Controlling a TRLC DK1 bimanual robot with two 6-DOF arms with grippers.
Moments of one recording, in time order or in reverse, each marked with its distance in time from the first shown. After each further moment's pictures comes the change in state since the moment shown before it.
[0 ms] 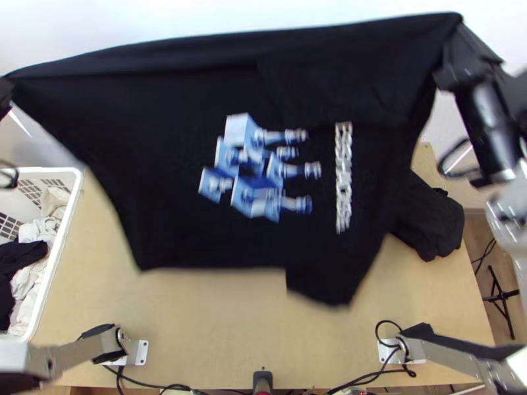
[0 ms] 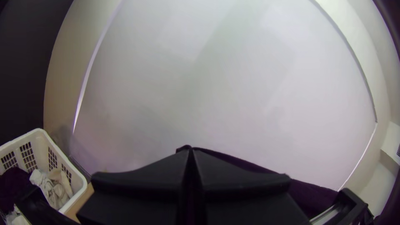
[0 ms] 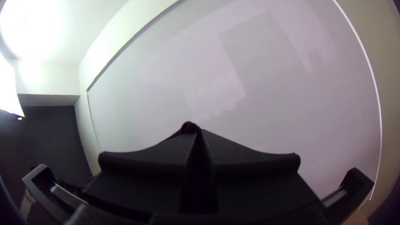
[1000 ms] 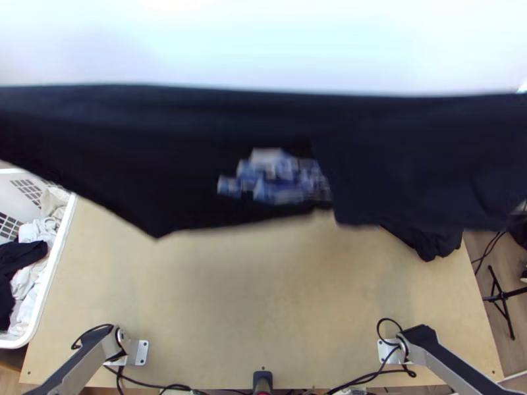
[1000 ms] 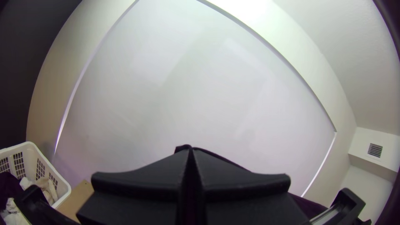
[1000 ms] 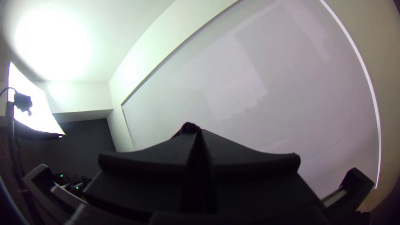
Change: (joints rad) left arm 0.013 -0.212 0.259 -0.237 0.090 -0.102; right arm -0.029 -0.308 0.226 -0.507 -0.153 0.128
